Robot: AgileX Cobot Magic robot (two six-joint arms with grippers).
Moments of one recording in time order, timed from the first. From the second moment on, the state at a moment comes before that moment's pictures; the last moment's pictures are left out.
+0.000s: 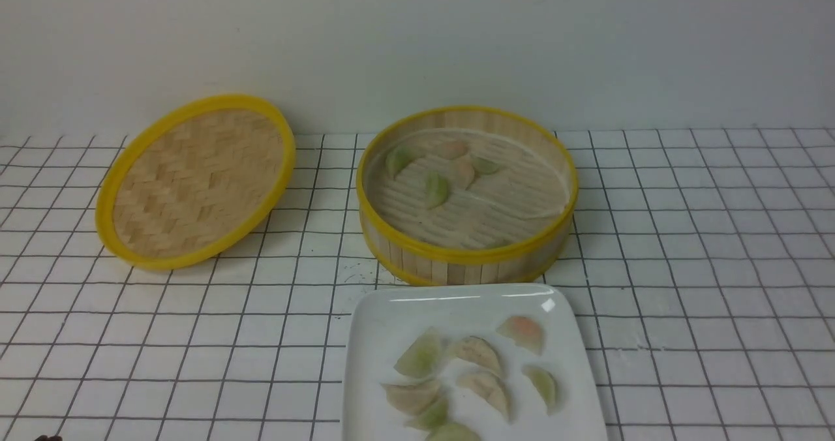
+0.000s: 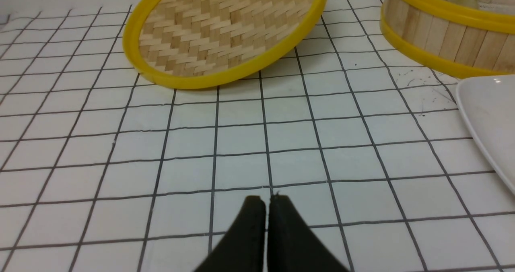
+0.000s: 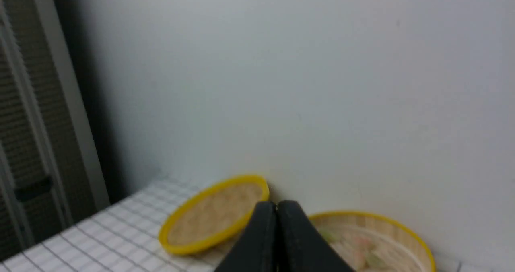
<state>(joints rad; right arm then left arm) 0.75 0.13 -0.53 -0.38 0.42 0.49 -0.04 -0.01 0.03 -0.10 0.38 0.08</state>
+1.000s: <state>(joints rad) 0.75 0.05 -0.35 -0.20 0.34 0.36 -0.04 -0.01 0.03 -0.10 0.38 0.08</state>
